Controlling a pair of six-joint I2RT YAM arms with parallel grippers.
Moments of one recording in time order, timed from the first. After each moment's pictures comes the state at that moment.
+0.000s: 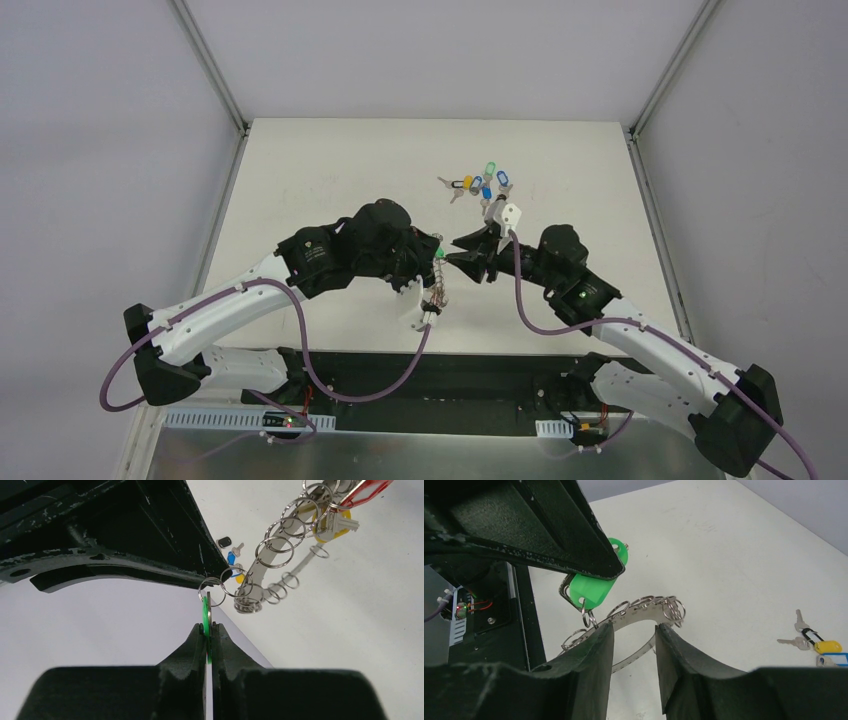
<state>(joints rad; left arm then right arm) -1.04 1.19 1.28 -0.77 0.10 1.76 0.74 0.92 0.63 0.22 -0.44 -0.01</state>
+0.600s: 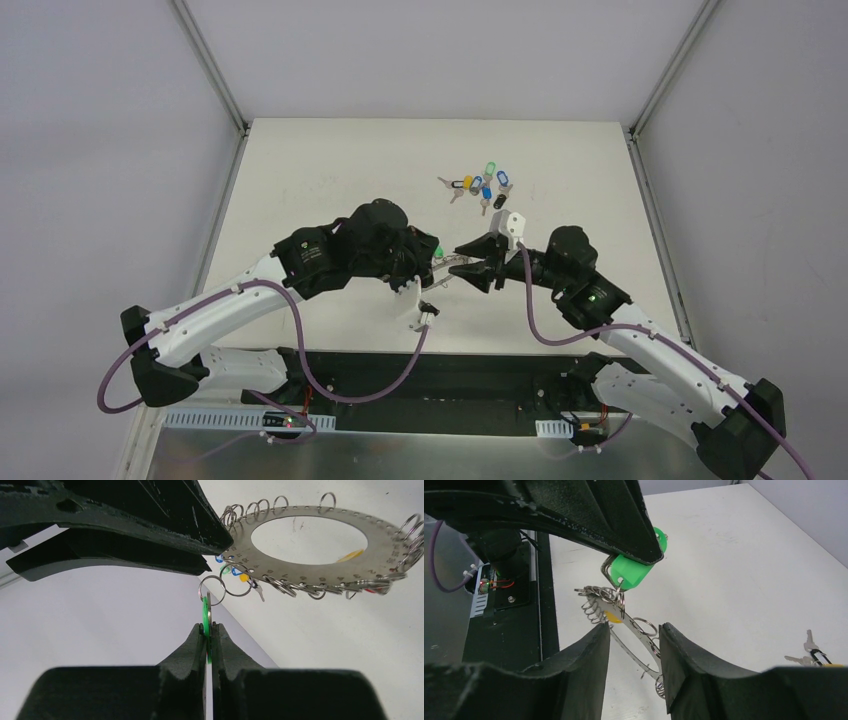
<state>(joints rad) -1.04 1.18 1.28 -0.77 0.10 1.77 0.72 0.86 0.63 0.13 -0.57 -0.08</state>
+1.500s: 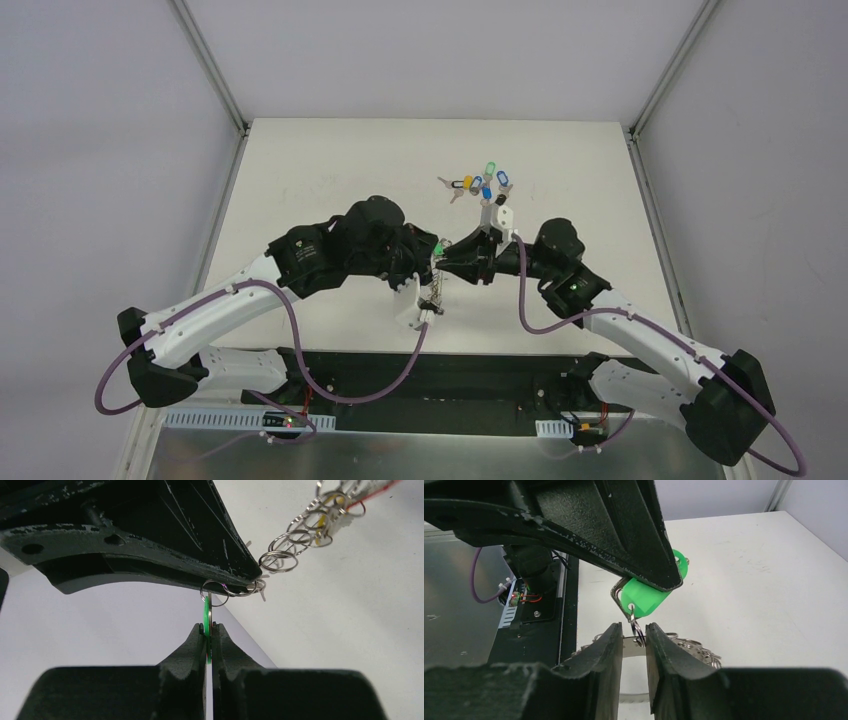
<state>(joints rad) -1.04 1.17 1.31 -0.78 0.11 1.74 0.72 0.99 0.63 0.36 -0.72 0.00</state>
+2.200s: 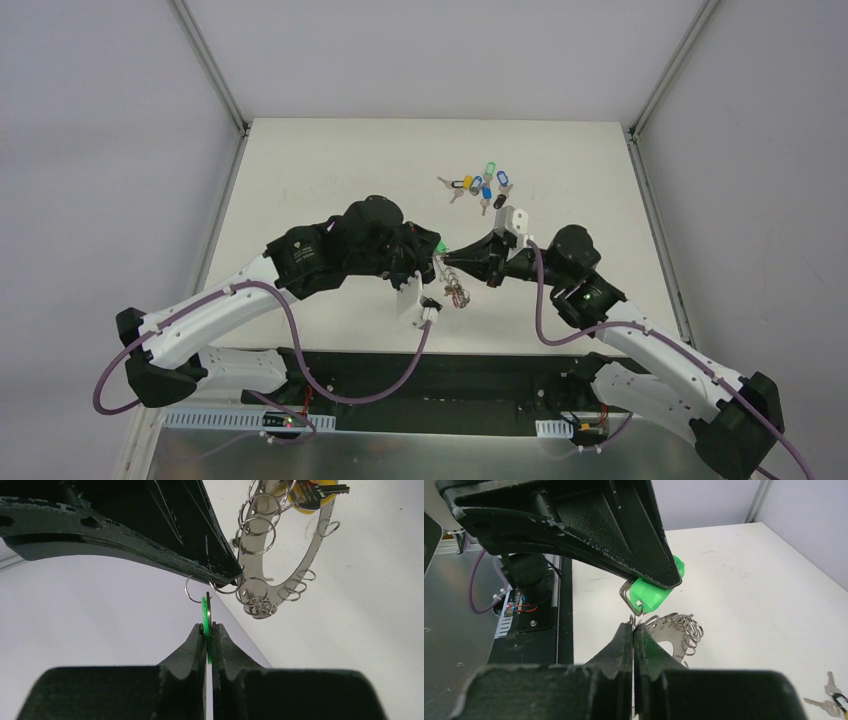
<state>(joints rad) -1.04 1.17 1.32 -0.77 0.10 1.69 0.72 0.91 0.62 0.33 -0.68 0.02</state>
